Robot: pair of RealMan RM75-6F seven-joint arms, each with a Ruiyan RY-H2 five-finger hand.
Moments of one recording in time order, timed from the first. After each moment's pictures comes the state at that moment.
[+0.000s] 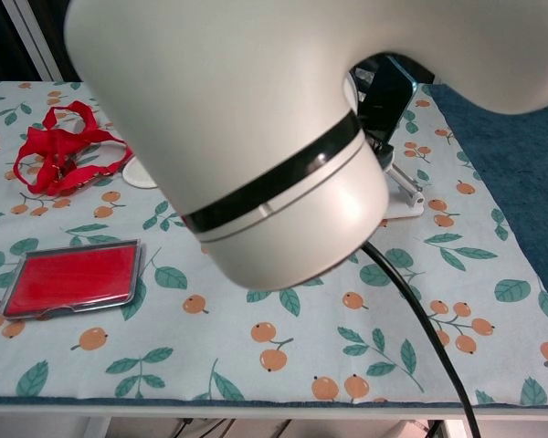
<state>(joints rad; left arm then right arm) -0.08 -1.12 0.05 -1.36 1.51 1.36 -0.32 1.53 -1.98 0.51 -1.44 0.20 1.74 -2.18</state>
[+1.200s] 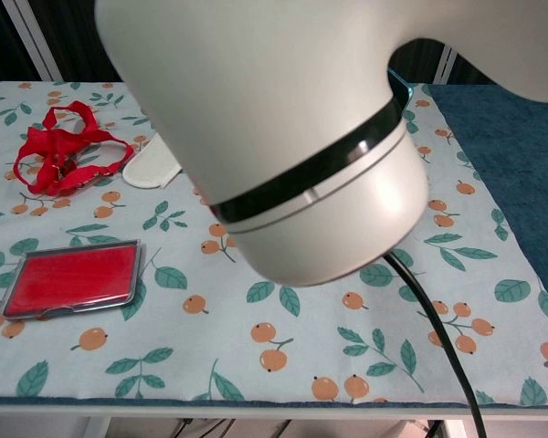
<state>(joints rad) -0.07 -1.12 0.05 -1.36 1.51 1.35 -0.32 1.49 -1.95 0.51 -1.50 0.20 1.70 -2.20</state>
